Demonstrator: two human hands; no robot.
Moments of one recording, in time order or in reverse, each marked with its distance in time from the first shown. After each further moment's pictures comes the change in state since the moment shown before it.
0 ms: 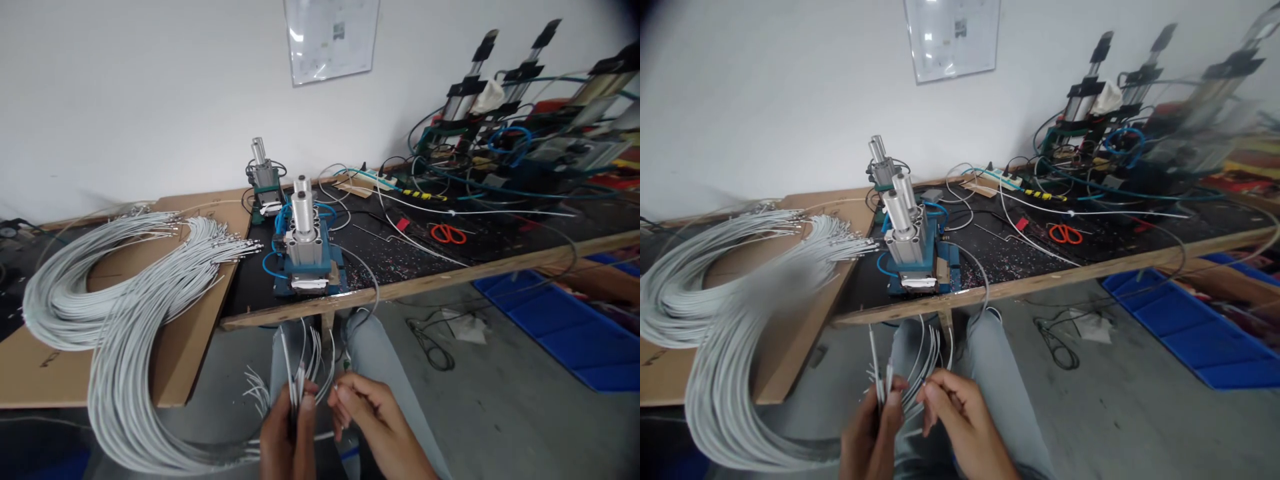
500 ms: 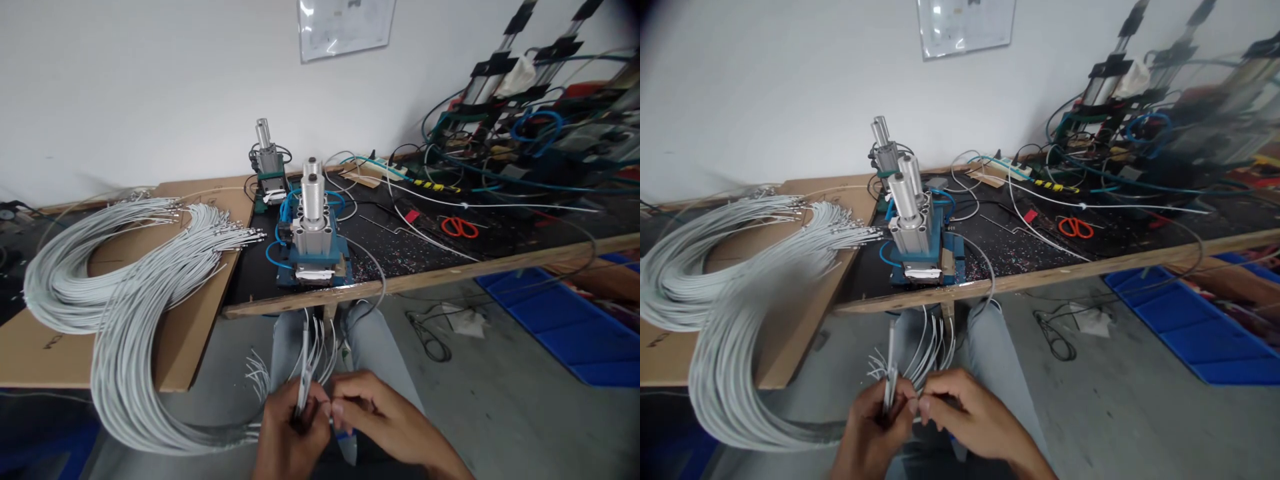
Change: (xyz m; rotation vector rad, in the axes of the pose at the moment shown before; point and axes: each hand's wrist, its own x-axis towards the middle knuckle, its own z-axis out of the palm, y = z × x) left_hand 0.026 -0.004 -0.026 0.107 -0.453 -0.109; right_hand 0.013 -0.017 -0.024 -0.423 -0.408 -0.025
